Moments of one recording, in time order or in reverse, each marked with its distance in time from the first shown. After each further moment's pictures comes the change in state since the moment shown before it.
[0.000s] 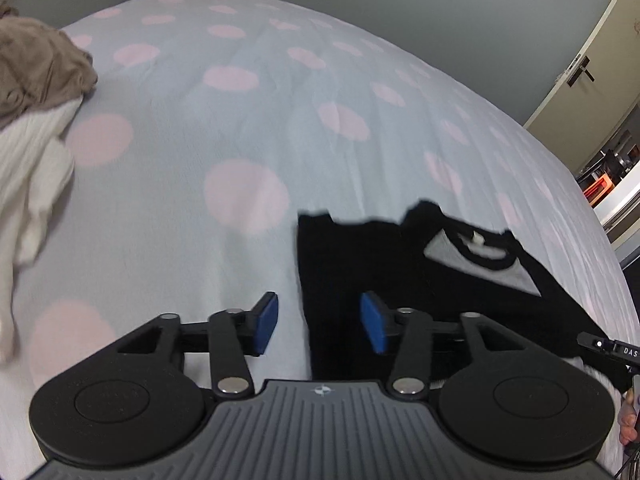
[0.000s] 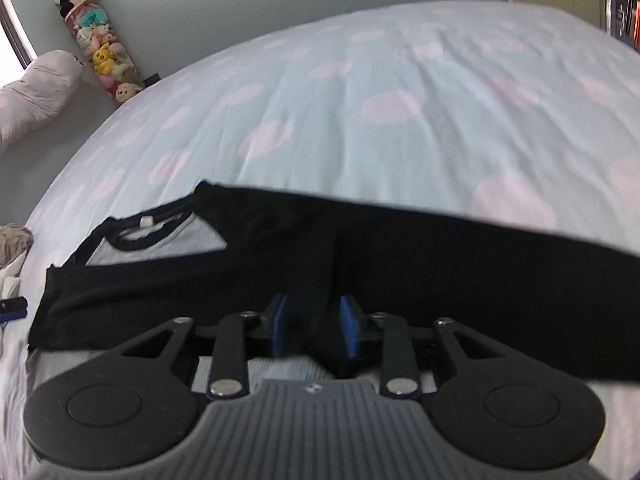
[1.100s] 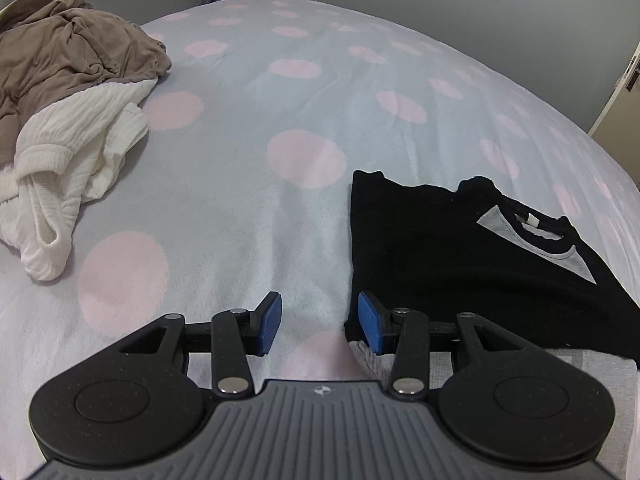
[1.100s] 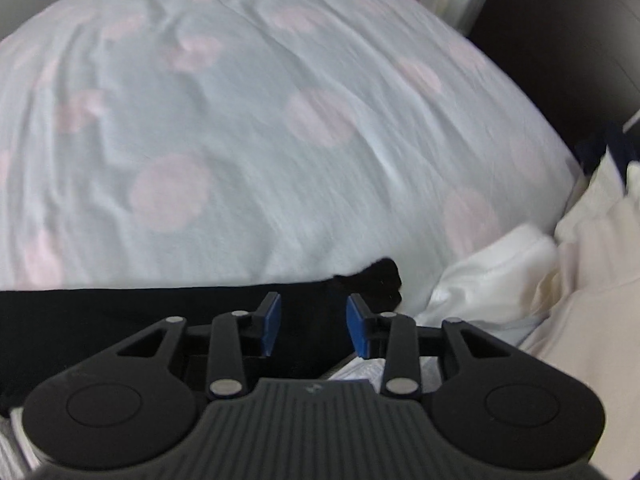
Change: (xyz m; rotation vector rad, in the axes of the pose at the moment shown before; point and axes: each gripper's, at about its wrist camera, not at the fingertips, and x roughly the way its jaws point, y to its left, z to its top) left arm -0.008 -0.010 -0.033 -0.047 -0.056 0.226; right arm -0.099 -0.242 0.060 0.346 0.243 -0.669
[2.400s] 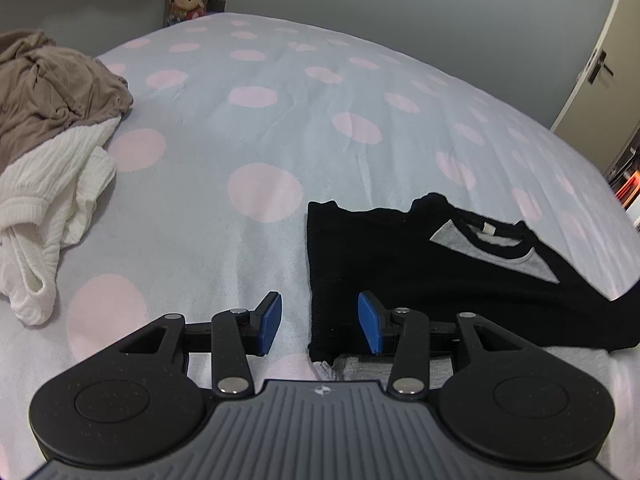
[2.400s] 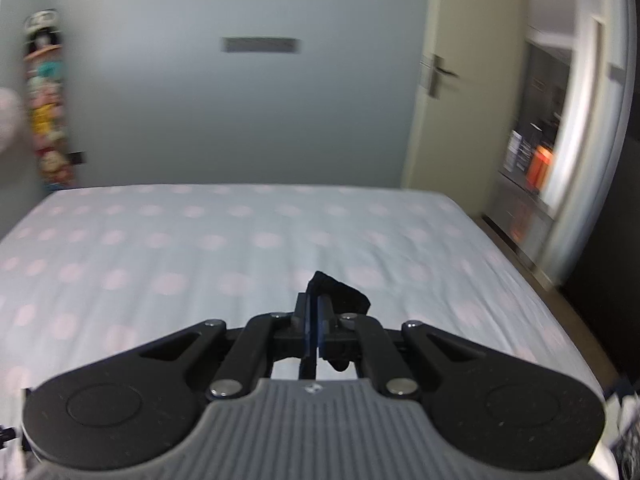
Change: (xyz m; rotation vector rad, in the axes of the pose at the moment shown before) left arm -0.021 -0.007 0.016 0.061 -0.036 -0.106; right arm -0.327 0.189 -0.057 -0.351 -0.689 0.336
